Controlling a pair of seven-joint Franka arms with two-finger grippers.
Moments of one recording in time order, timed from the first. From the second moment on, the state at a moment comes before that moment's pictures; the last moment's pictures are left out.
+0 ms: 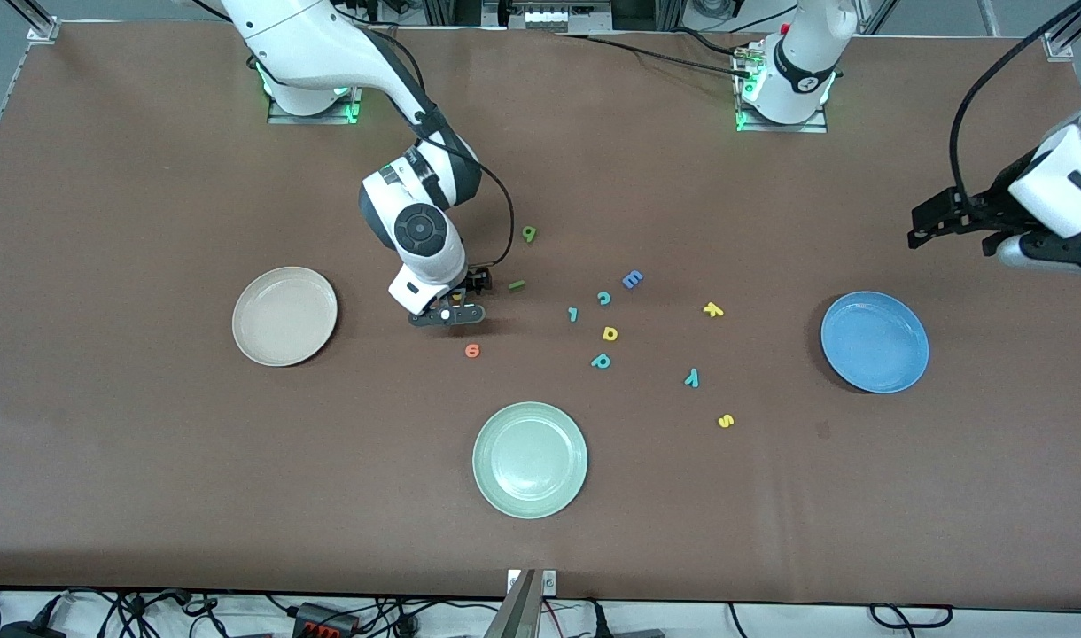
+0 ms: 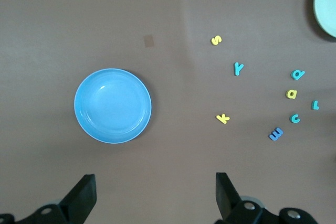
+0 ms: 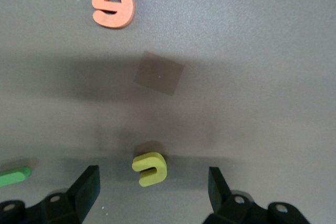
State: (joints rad) left arm 0.01 0.05 -0.03 -1.65 -0.05 1.65 0.06; right arm 0.61 0.60 0.02 -1.88 0.03 2.36 0.50
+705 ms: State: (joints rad) left arm -0.05 0.46 -0.03 -1.45 -0.06 1.72 0.00; right arm 0.62 0.62 0.02 -1.87 0.03 2.36 0.50
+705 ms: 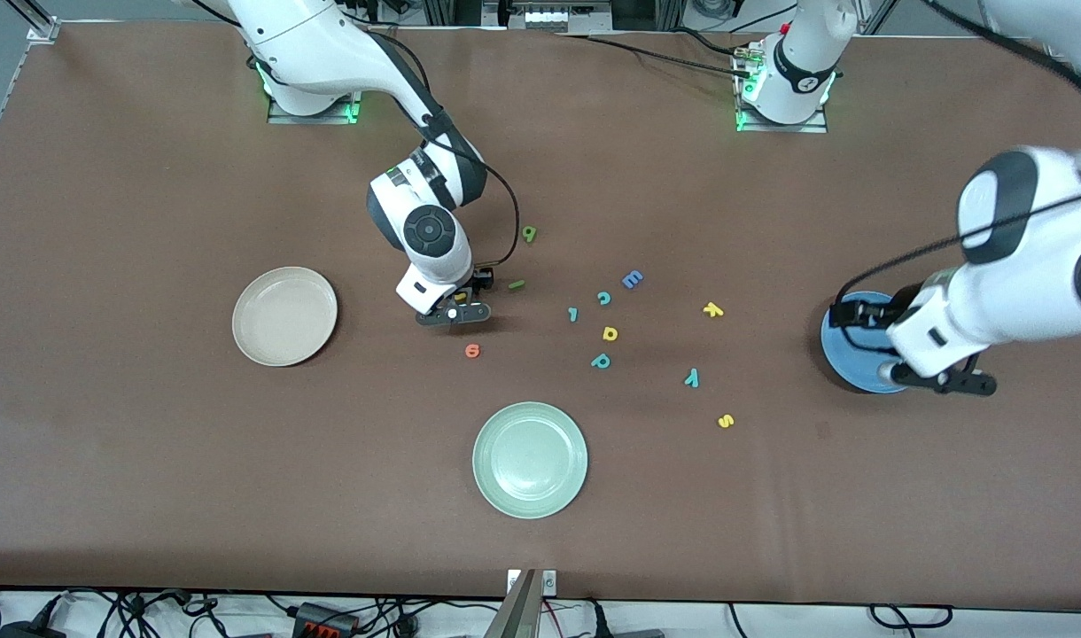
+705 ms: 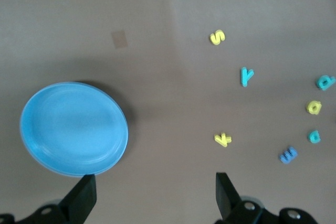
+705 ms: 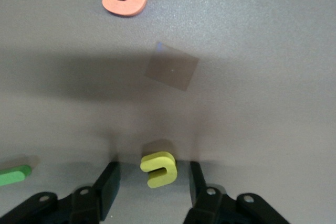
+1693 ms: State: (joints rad) left arm -0.17 0.83 -0.03 -1.39 -0.10 2.30 -0.11; right arm 0.62 0.62 0.00 -1.84 0.03 2.36 0.49
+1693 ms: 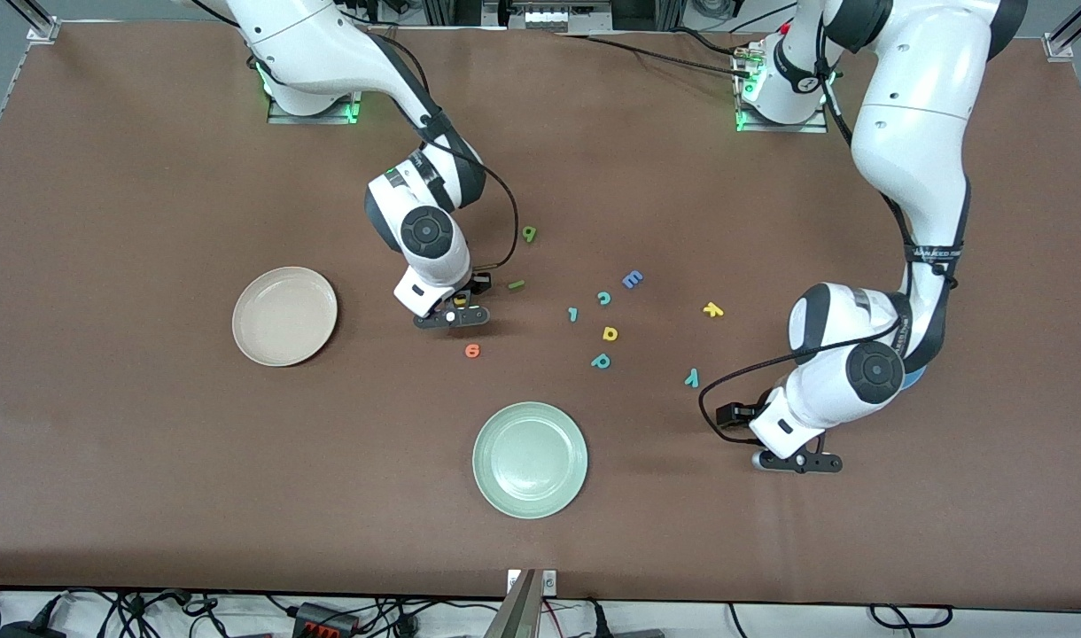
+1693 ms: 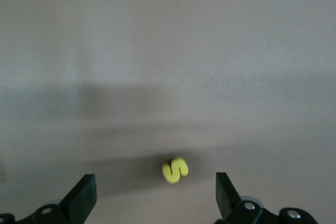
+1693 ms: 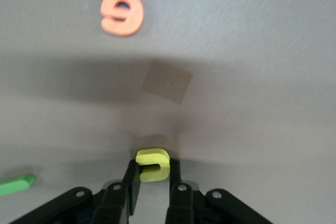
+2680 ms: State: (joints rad) left arm -0.24 0.88 0.00 -1.38 -0.05 2.33 -0.15; right arm 0.36 0.53 -0.19 -1.90 0.02 2.20 0.26
